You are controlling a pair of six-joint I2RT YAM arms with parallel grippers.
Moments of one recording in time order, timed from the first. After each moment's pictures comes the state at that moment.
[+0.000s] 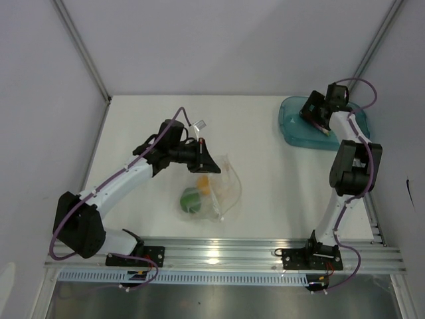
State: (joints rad) left arm -0.52 1.37 1.05 -0.36 0.72 -0.69; right arm -0.14 1.98 1.63 -0.34 -0.06 0.42
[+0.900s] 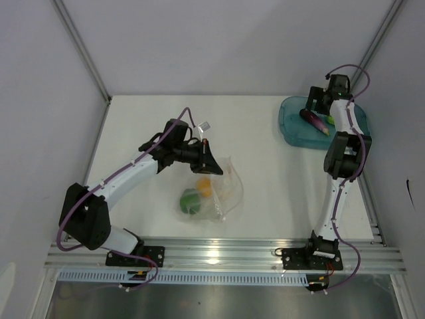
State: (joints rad) left arm -0.52 1.44 1.07 -0.36 0.77 -0.69; right arm -0.18 2.39 2.19 -0.57 -0.03 0.05
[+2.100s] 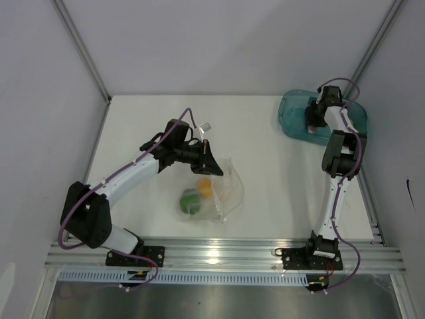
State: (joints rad) left arm -0.52 1.46 1.08 -0.37 0.79 -0.68; right arm -0.17 2.46 2.11 -0.55 -0.05 0.02
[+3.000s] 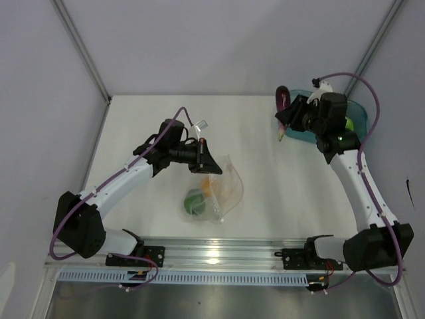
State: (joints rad) left arm -0.53 1.37 1.05 -0.34 0.78 -0.71; right arm 0.12 1.33 1.36 -0.37 -0.22 0.37
